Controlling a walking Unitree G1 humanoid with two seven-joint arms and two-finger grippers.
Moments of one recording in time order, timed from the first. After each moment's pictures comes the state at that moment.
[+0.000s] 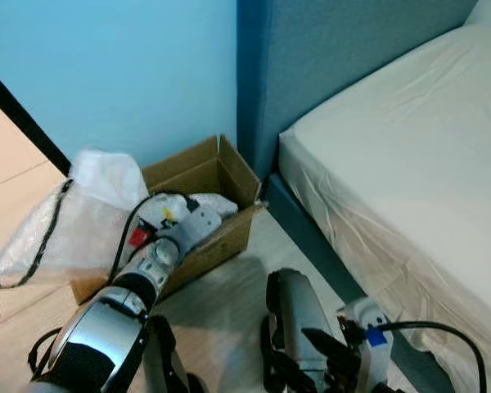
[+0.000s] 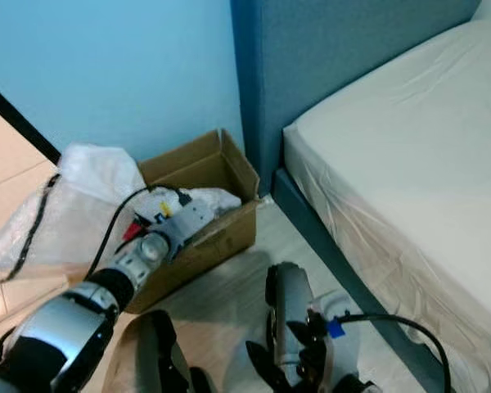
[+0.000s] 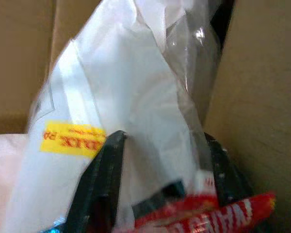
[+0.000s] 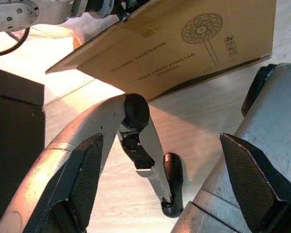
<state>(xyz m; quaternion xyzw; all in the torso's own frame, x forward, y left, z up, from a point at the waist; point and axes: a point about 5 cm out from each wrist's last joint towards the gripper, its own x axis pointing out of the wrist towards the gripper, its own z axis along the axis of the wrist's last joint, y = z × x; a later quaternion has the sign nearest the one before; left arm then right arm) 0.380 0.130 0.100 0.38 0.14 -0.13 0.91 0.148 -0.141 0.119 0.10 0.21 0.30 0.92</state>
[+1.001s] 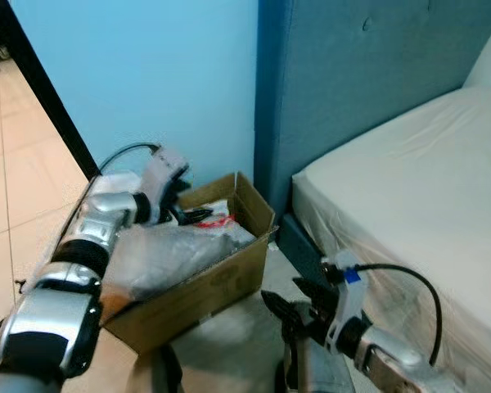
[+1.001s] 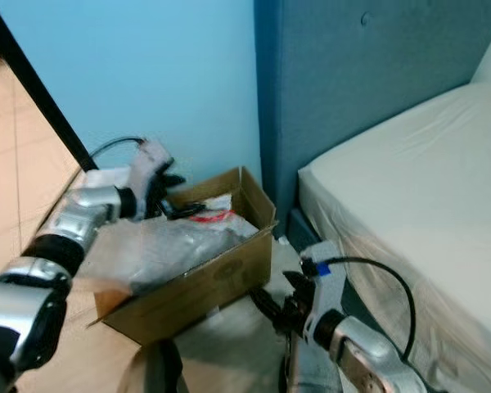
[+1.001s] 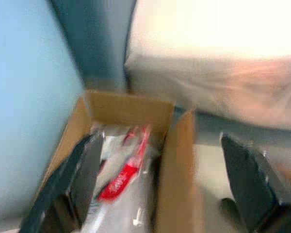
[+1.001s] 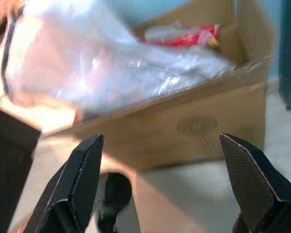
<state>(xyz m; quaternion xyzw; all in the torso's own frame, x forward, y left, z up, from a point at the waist) 0.376 0.177 0.199 0.07 0.00 -0.44 0.89 0.237 -0.148 0.105 0.13 0.15 0.27 0.94</state>
